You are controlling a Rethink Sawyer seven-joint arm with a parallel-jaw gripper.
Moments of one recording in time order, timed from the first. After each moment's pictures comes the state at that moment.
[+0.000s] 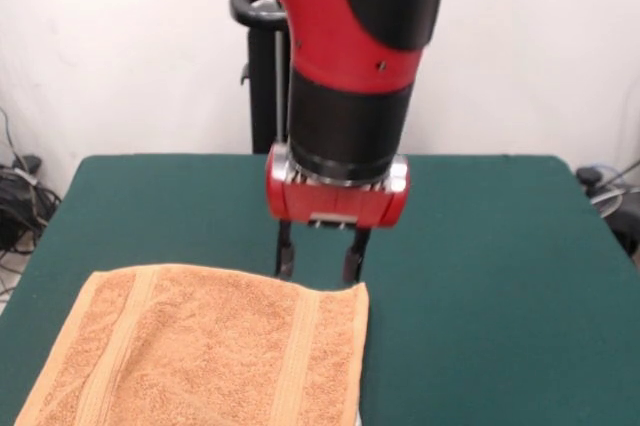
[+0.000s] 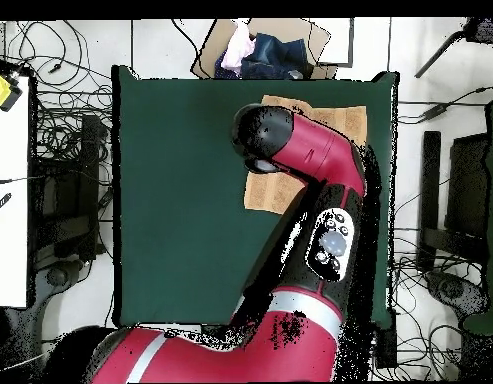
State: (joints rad) arm -0.07 -0.40 -0.33 1.23 0.32 0.78 1.30
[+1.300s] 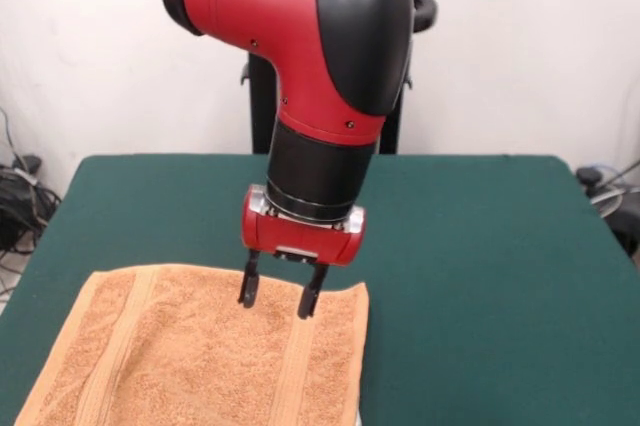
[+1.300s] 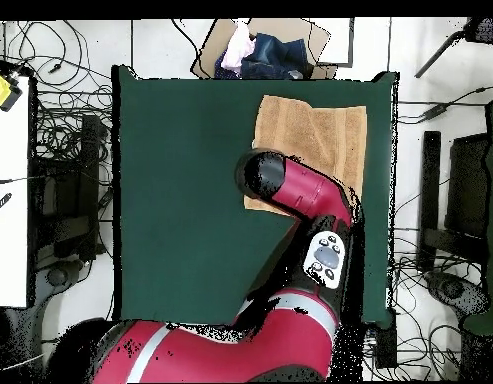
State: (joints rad) arm -0.07 -0.39 -0.32 1.45 0.32 0.36 1.30
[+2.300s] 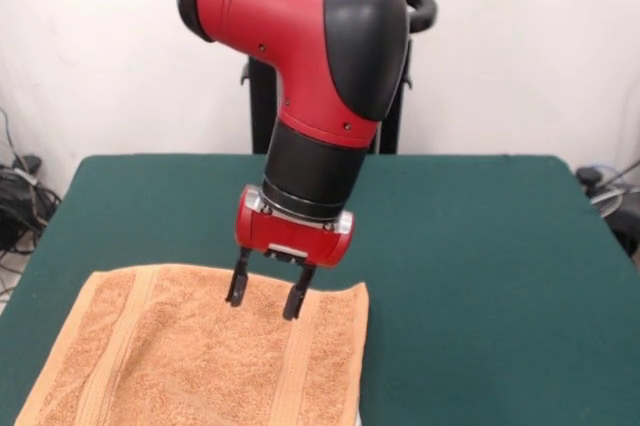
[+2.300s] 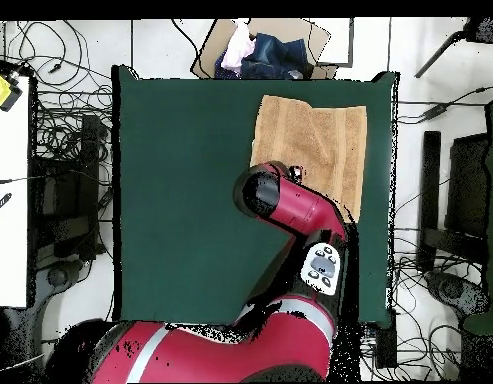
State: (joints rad) arm -0.07 -0.38 -0.31 1.54 0.30 0.19 1.30
